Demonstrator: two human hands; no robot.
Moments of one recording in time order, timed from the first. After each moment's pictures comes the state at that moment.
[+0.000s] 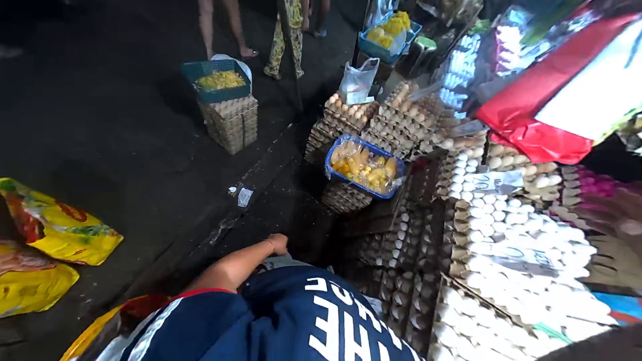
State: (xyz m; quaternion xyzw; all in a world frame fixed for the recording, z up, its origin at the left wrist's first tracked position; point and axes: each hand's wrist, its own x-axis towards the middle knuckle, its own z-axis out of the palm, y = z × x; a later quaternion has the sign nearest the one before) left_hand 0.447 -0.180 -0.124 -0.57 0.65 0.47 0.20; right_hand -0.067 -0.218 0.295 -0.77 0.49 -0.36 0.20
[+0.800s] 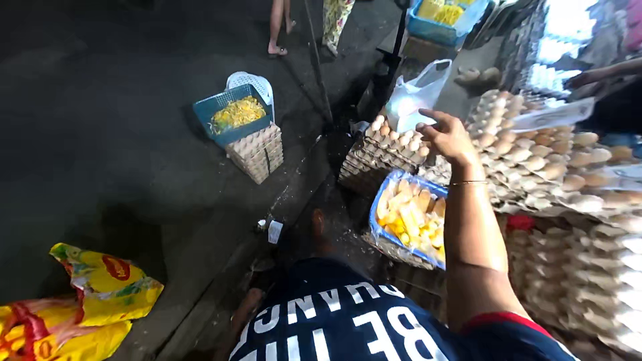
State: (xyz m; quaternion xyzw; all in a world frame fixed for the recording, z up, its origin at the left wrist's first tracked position) left_hand 0.681 -0.282 -0.245 -0.80 0.22 0.56 -0.04; right_hand 0.296 -0.785 0.087 -0.72 0.53 -0.25 0.38
